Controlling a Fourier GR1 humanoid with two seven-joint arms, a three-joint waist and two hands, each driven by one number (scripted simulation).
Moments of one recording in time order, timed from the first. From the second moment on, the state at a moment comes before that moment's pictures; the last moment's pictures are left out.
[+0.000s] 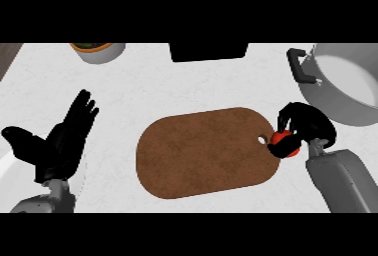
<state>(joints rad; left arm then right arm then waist) -0.08 0.11 0.03 -1.71 0.08 0.10 0.33 -0.36 -0.32 0.16 -1.38 0.78 0.36 0.54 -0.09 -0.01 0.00</state>
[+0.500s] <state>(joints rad) -0.07 0.11 0.02 -1.73 0.08 0.08 0.32 -0.10 -0.74 -0.32 -1.33 0.66 0.21 0.28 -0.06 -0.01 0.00</state>
